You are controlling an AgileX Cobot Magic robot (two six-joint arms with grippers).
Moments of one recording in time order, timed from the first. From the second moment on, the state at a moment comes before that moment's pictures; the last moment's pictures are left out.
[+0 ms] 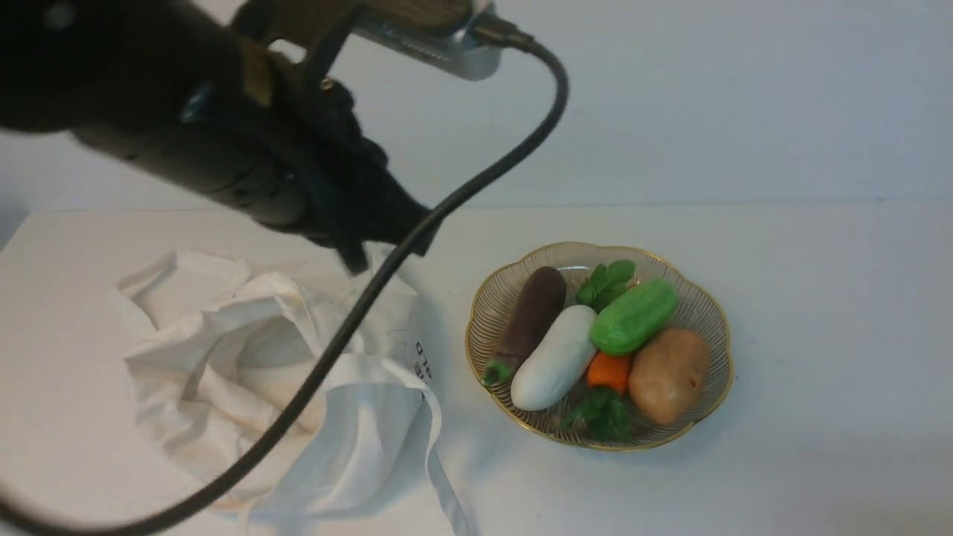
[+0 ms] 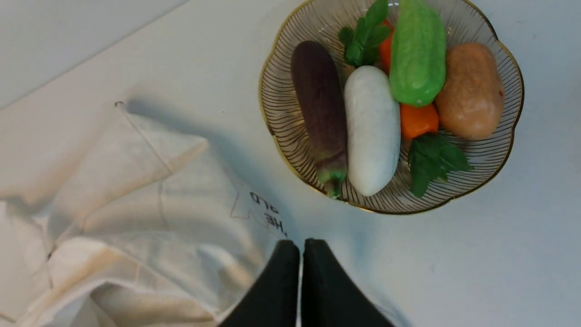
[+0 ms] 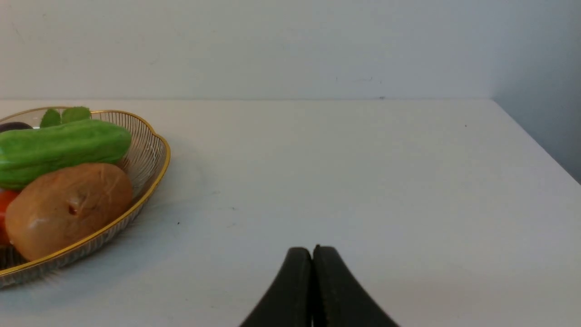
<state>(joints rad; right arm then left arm) -0.05 -0.02 0.02 -0.11 0.37 0.10 -0.60 1.26 -1.28 0.07 0.91 -0.07</state>
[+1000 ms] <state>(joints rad) -0.05 -0.02 0.02 -0.11 0.37 0.10 -0.60 0.16 -0.57 0.08 0.68 -0.25</state>
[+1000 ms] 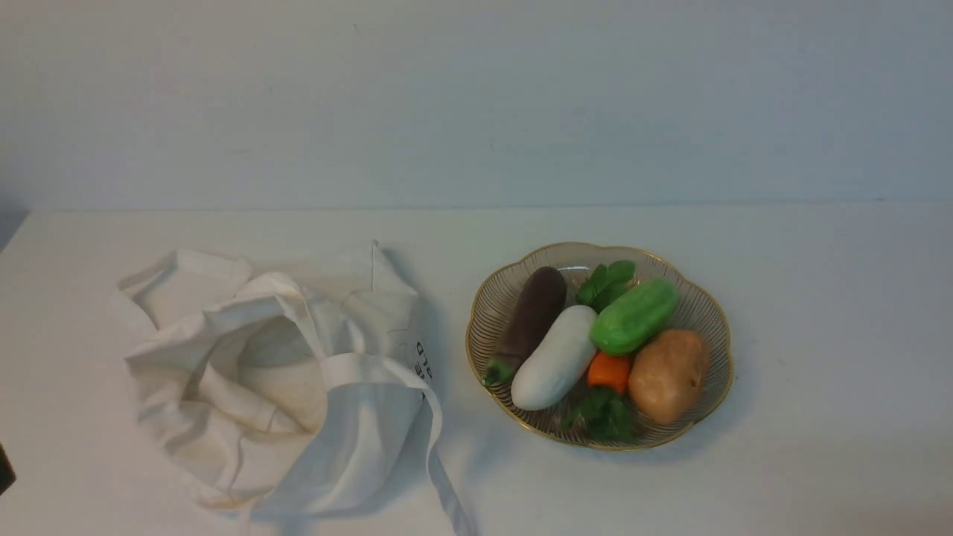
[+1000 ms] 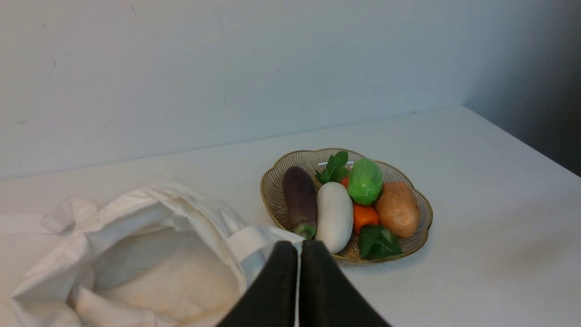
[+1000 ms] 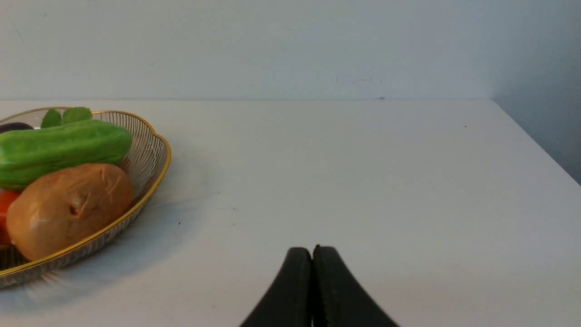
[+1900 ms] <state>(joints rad) -0.05 -0.02 0.02 -0.11 0.37 0.10 -0.09 -0.01 -0.18 -0.09 0.39 0.06</state>
